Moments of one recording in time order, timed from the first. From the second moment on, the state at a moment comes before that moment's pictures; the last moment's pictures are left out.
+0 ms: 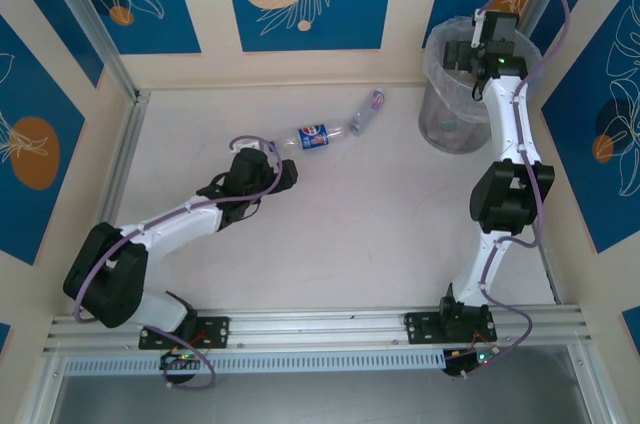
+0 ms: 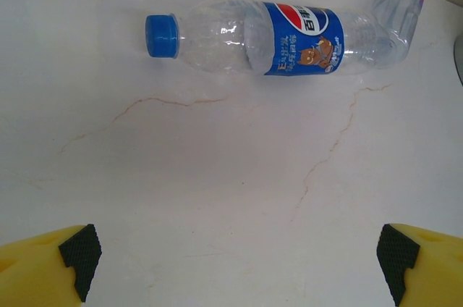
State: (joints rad) left arm -0.57 1.42 0.81 -0.04 -0.16 -0.67; right arm -0.11 1.95 2.04 -0.63 0.09 -0.06
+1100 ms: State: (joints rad) left arm -0.48 1.70 1.26 -0.31 -0.04 -0.06; right arm 0.02 1.24 1.33 -0.45 -0.13 0.22
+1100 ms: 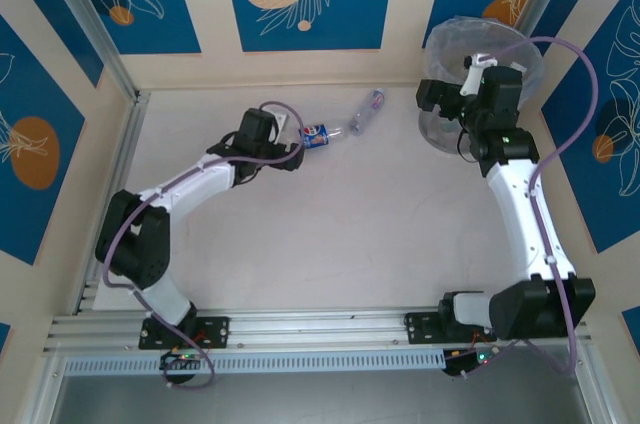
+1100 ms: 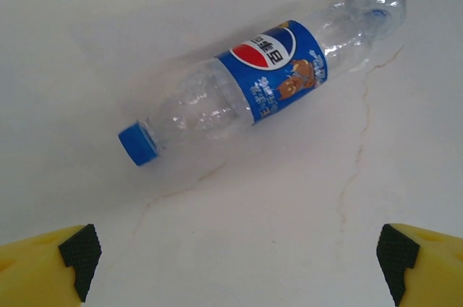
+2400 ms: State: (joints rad) left arm -0.36 2.36 1.93 -0.67 0.22 0.77; right arm 0.01 1.05 1.10 -0.44 -0.29 0.39
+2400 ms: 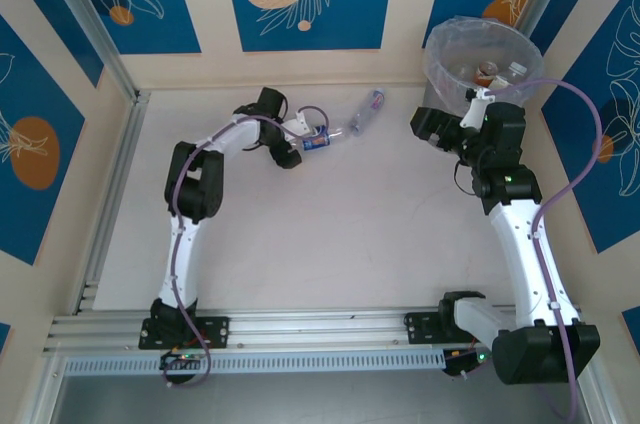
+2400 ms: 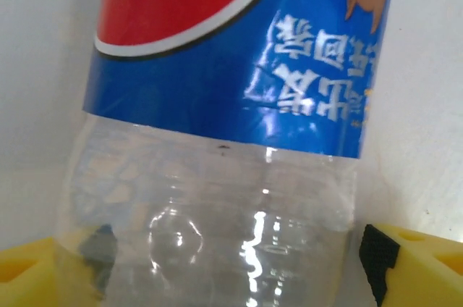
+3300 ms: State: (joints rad) left arm -0.36 2.31 1.84 -0.64 0.23 0.66; right arm 0.01 1.03 1.08 -0.47 -0.28 0.39
